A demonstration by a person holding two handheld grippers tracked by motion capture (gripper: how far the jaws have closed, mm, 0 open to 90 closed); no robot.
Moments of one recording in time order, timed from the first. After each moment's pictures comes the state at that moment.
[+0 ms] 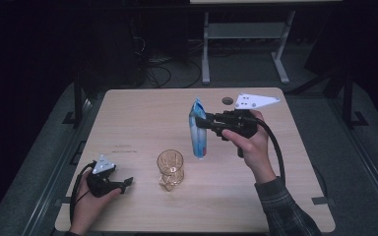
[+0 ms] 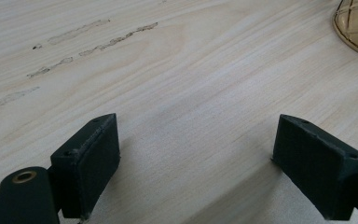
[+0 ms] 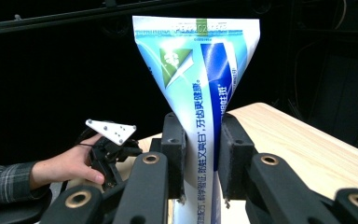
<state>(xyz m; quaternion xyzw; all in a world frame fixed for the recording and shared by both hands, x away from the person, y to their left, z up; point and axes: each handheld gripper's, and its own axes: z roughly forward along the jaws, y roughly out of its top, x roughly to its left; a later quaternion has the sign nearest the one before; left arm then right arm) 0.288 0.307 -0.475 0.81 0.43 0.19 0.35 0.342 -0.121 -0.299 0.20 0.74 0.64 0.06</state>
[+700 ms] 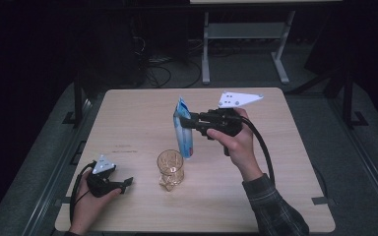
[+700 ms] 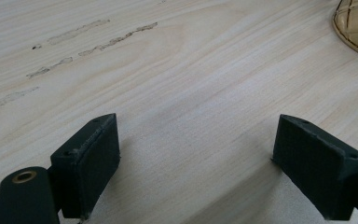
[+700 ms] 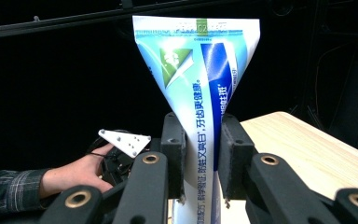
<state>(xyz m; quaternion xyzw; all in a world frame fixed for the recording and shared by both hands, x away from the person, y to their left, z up) 0.287 0.307 -0.475 0.81 0.43 0.19 0.35 0.345 -0.087 -0.295 0.18 0.74 0.65 0.04</state>
